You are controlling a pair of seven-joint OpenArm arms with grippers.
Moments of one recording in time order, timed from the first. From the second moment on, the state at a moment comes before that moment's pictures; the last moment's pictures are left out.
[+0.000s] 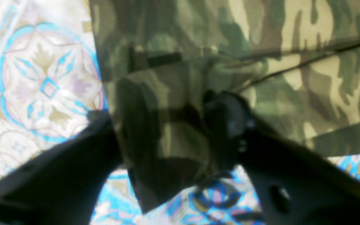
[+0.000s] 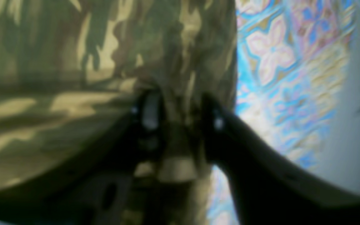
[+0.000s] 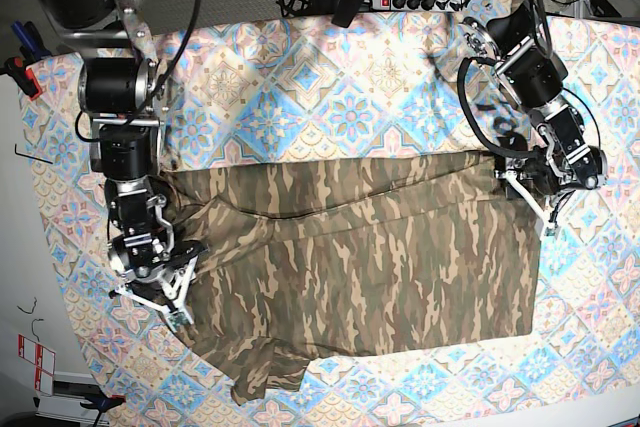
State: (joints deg) left arm -18.2 -8.2 -42.5 60.8 16.6 -42.2 50.5; right arm 33.6 9.2 1.0 41.1 -24.1 20.9 -28.0
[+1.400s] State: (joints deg) left arm -14.7 -12.1 -57.1 77.4 10.6 -42.0 47.6; right arm 24.3 -1.4 23.6 68.9 -42.1 27.9 -30.4
